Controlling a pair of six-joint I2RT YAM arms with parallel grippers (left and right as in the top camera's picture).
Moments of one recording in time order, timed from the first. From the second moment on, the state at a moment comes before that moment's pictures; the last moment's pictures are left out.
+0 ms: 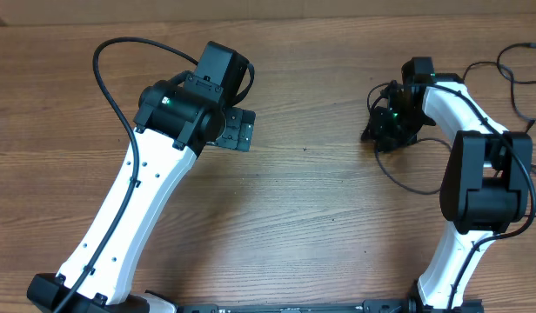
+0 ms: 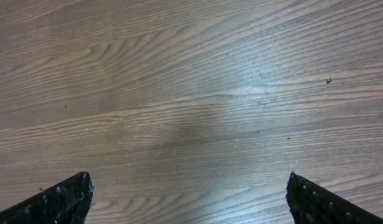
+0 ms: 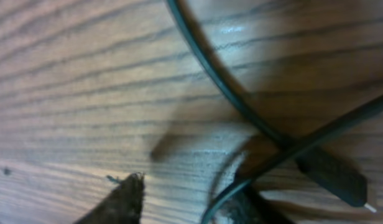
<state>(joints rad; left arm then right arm) -0.45 1.59 1.72 -1.31 -0.24 -0.23 -0.03 2.12 1.50 -0.92 -0.30 0.09</state>
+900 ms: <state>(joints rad) -0.45 1.59 1.72 -1.31 -0.24 -0.23 -0.03 2.12 2.04 -1.31 -0.30 0.13</state>
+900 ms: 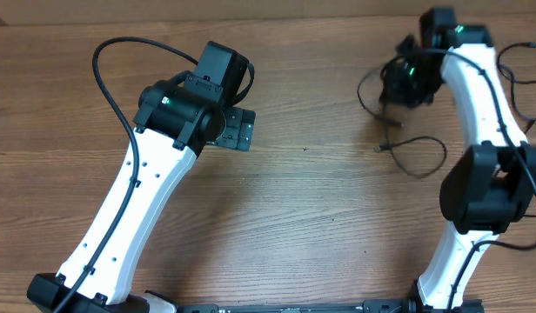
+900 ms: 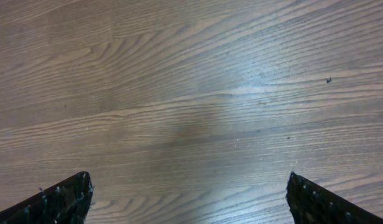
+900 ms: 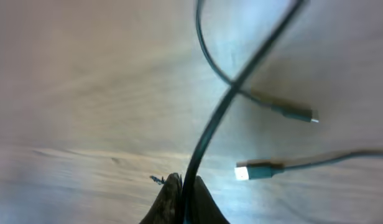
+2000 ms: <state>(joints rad) -0.45 1.59 1.72 -1.31 -0.24 -0.23 -0.44 2.07 2.88 -1.23 0.06 0.15</state>
